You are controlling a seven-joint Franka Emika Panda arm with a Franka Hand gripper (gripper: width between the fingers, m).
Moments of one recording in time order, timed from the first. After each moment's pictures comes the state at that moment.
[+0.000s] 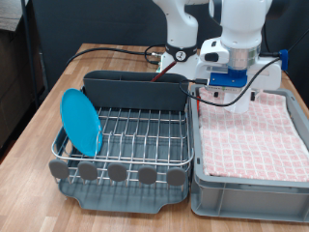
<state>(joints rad) 0.30 0.01 -0.04 -2.47 0.17 2.37 1.10</state>
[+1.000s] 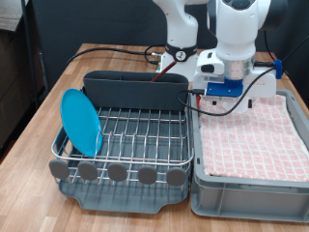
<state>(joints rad) 0.30 0.06 -0.04 -2.50 0.25 2.44 1.04</state>
